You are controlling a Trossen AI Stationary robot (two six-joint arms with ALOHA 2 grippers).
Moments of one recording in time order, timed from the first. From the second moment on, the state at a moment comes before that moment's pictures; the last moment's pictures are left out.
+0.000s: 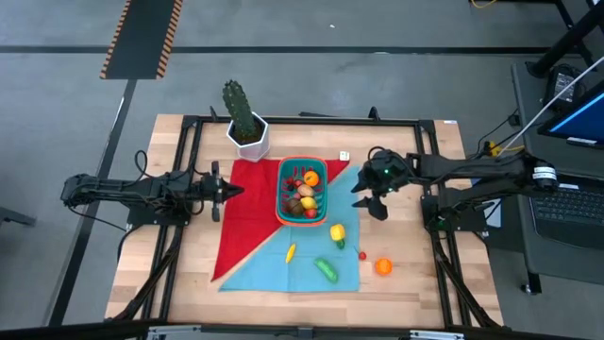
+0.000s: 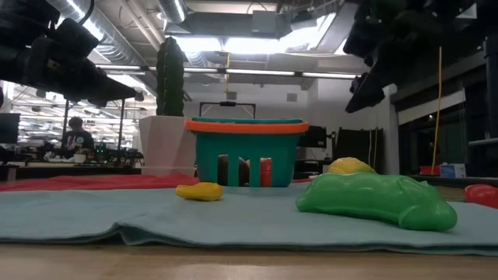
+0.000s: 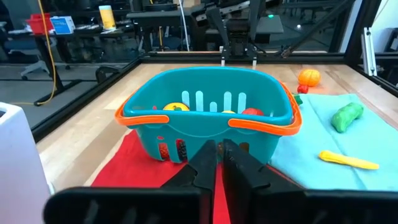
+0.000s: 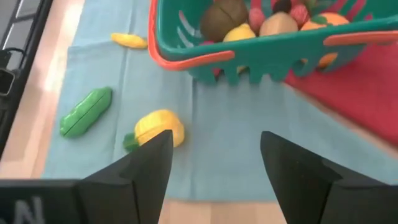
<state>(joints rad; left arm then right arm) 0.03 0.20 0.01 0.03 -0.14 0.01 -0.17 1.11 0.69 -0.38 -0.28 0.04</state>
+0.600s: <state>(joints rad) 0.03 0.20 0.01 0.03 -0.14 0.01 0.19 1.12 0.86 -0.65 0.03 0.25</state>
